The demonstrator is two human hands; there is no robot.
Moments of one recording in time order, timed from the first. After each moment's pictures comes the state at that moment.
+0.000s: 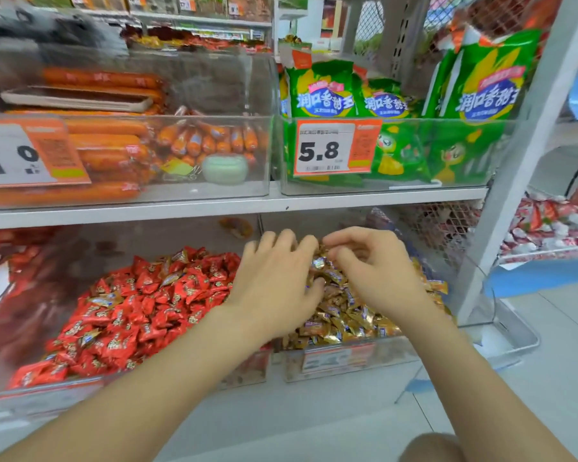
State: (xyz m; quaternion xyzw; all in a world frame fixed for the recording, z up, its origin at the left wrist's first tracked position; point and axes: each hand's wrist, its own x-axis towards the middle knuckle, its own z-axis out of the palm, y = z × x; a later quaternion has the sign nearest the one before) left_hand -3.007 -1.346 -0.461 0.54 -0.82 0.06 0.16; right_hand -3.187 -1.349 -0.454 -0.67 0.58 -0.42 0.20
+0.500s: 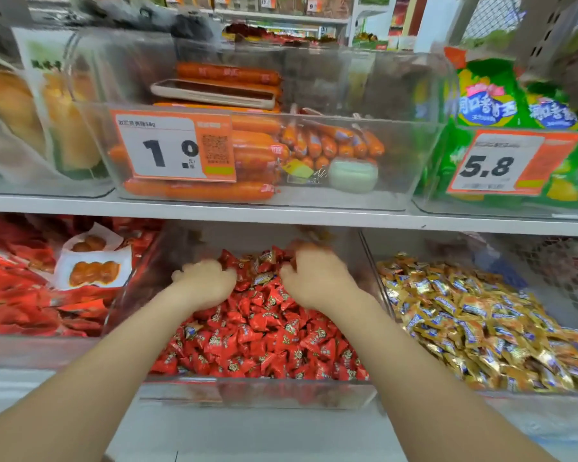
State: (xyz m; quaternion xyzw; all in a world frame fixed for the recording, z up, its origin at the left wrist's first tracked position) left_hand -2.778 -1.406 -0.507 0.82 -0.53 -0.21 0.05; right_hand -2.972 -1.421 -0.483 -0.79 0.58 -0.11 0.13
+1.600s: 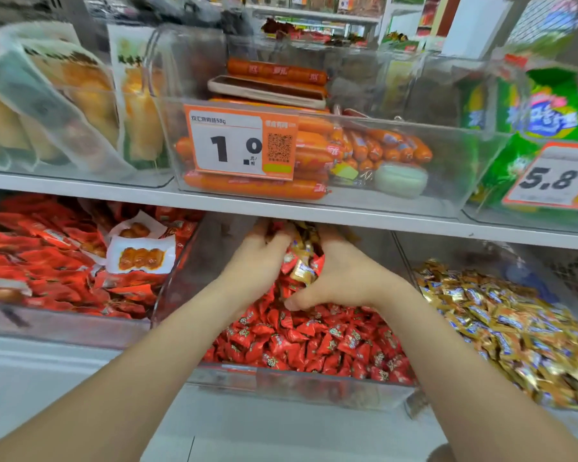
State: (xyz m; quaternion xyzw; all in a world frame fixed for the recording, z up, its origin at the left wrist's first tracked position) left_hand -2.795 -1.387 -0.489 0.60 -0.51 -0.38 0.50; right_hand -2.965 -1.414 -0.460 -0.83 0.43 -0.19 0.31
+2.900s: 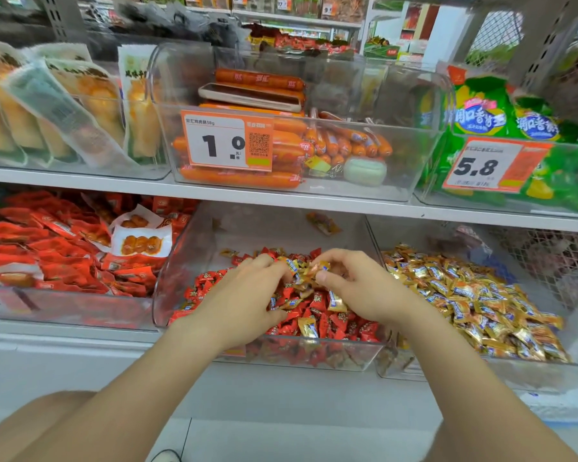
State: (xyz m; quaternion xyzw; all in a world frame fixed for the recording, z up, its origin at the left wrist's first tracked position) left_hand -2.803 -1.304 -0.492 0.59 -0.79 -0.07 0.16; right_hand -3.031 -1.364 -0.476 -0.79 0.49 -0.20 0.32
